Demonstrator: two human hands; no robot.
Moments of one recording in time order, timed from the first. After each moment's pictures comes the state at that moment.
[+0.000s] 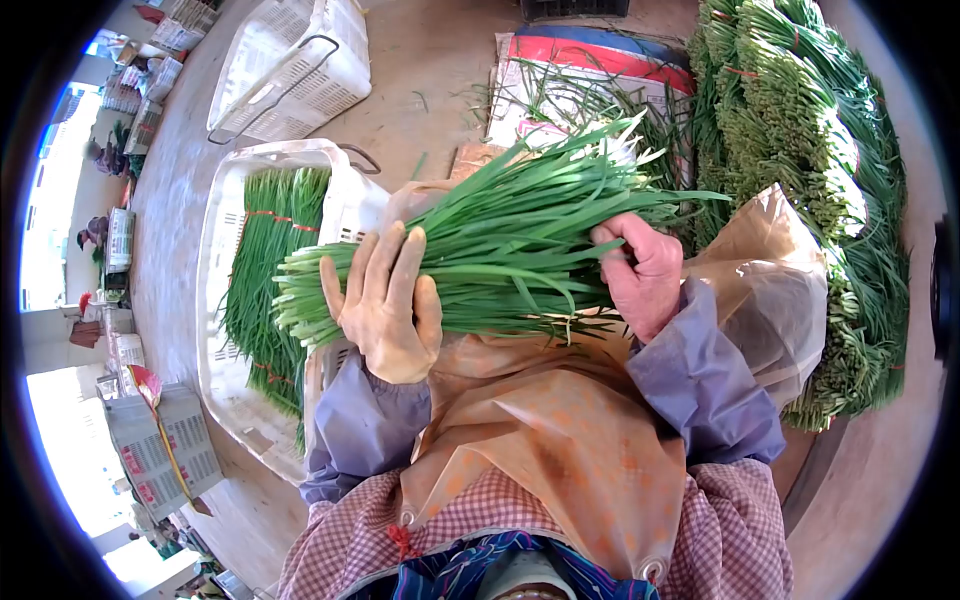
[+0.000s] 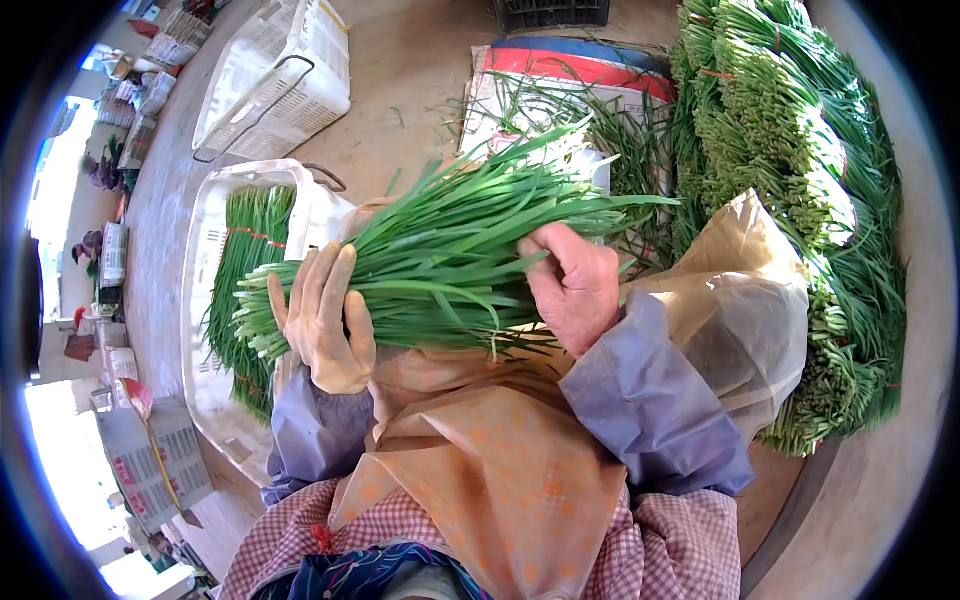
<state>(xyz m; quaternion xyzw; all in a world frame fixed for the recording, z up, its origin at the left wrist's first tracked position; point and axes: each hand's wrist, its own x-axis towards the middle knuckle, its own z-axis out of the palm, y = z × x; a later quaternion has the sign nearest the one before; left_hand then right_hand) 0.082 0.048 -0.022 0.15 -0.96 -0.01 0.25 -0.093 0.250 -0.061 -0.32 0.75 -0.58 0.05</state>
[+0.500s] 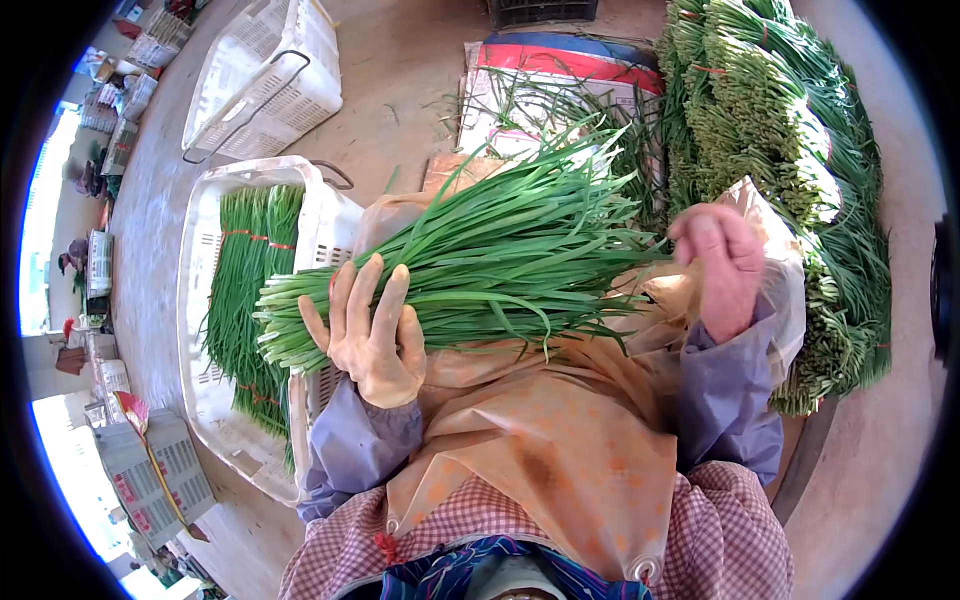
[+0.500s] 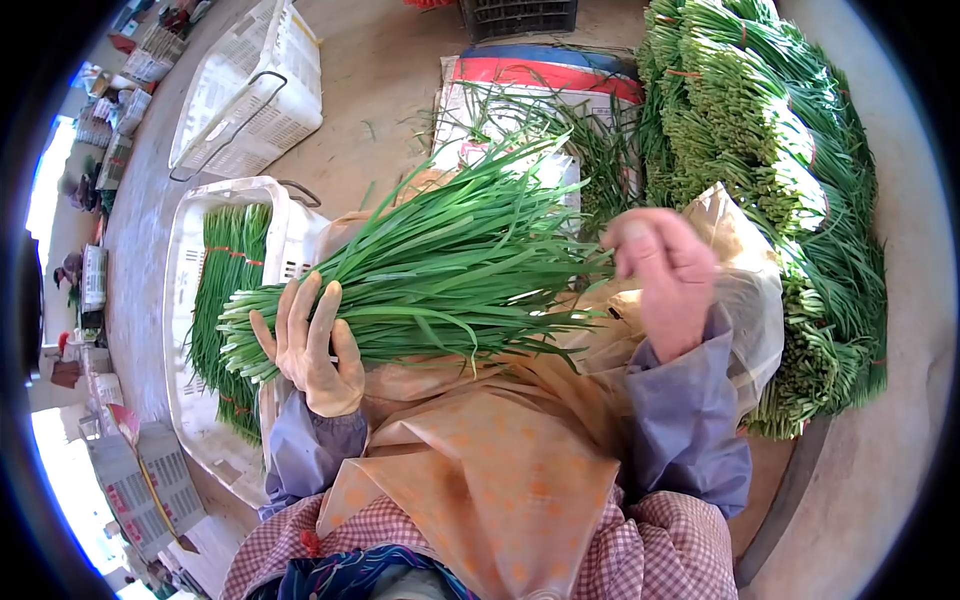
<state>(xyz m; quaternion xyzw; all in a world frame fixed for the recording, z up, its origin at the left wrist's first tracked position) 0.094 0.059 -0.037 0.16 -0.95 0.00 0.28 -0.124 0.317 -0.019 -0.17 0.72 -0.67 0.05</state>
